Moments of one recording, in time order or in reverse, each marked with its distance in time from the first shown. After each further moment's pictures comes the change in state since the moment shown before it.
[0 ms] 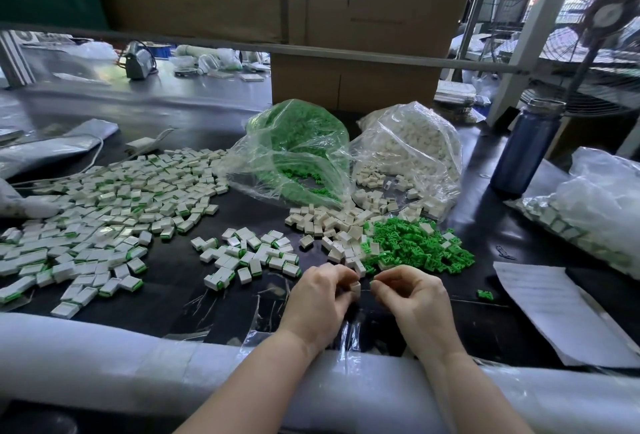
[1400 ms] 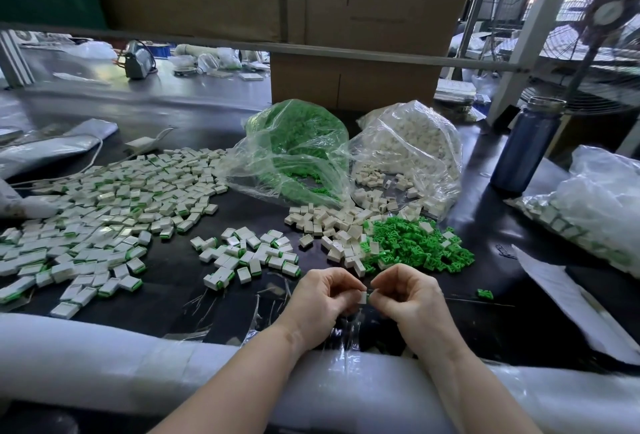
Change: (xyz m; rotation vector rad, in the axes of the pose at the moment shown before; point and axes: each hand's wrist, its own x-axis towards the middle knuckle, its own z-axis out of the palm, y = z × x) left_hand 0.000 0.003 -0.007 -0.551 -0.188 -0.142; right_hand -0.001 -0.003 -0.004 0.176 -0.178 0.015
